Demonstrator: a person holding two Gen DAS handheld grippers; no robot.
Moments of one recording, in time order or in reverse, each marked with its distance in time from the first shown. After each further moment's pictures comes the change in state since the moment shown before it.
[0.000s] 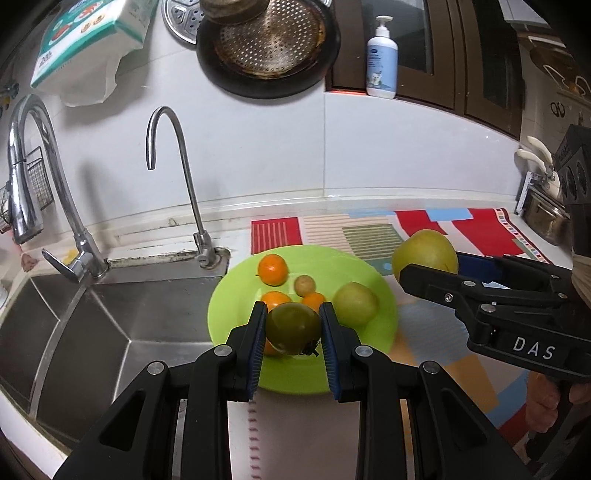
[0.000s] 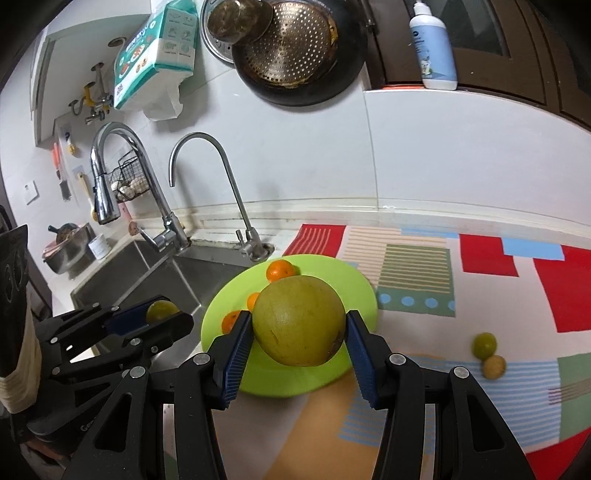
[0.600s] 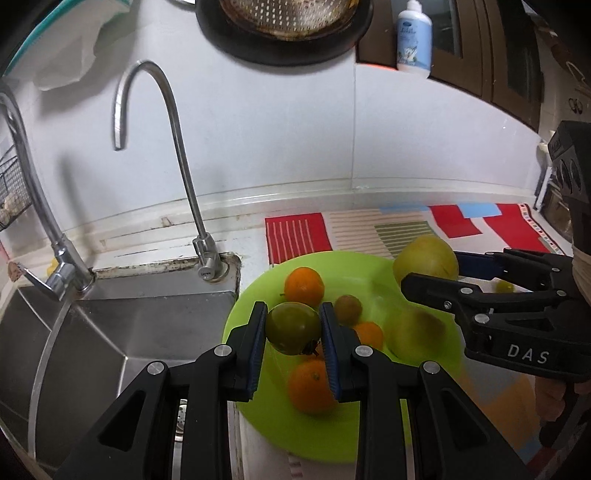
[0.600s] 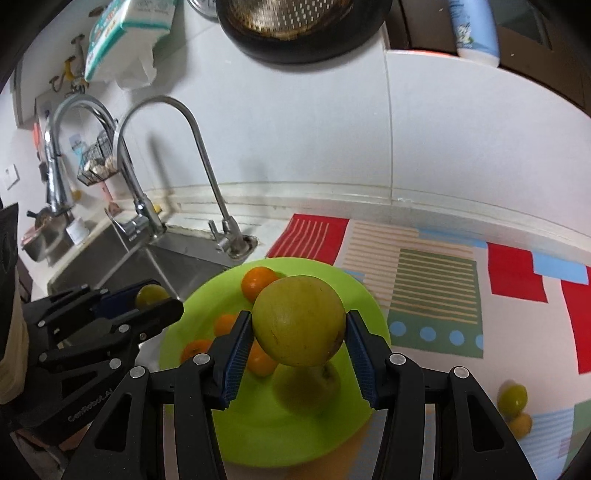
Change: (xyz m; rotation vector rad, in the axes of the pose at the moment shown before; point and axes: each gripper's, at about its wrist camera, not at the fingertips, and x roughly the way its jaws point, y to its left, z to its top) left arm 0.082 0.035 0.022 0.014 0.054 -0.008; right arm 0.090 -0.007 0.028 -0.046 0.103 -0.033
